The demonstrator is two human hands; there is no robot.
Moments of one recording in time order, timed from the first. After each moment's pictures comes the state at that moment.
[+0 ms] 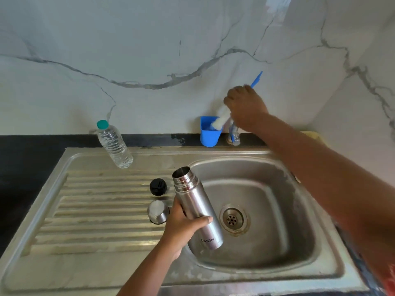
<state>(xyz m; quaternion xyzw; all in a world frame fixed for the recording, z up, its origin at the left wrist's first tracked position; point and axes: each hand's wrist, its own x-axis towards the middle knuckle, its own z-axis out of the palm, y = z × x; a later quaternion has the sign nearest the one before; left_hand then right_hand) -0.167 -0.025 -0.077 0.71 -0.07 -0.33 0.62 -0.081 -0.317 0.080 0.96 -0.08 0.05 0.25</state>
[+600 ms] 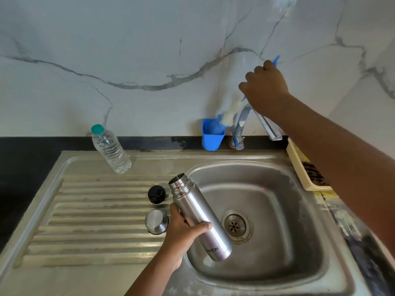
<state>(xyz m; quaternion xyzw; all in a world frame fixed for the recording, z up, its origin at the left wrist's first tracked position) -0.155 -0.039 -0.090 0.69 -0.02 -0.34 0.65 -0.074 -0.332 0.131 0.91 -0.10 0.01 0.41</state>
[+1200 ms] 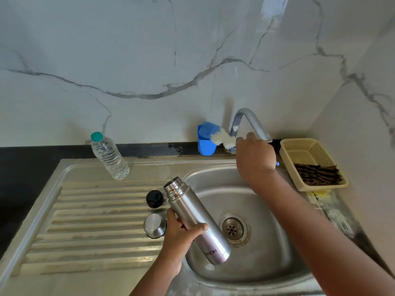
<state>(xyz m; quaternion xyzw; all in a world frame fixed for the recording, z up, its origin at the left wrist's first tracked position) -0.165 -0.035 -0.081 0.66 0.00 -0.33 0.67 -0.157 -0.249 0.065 0.94 -0.32 -0.02 0.10</state>
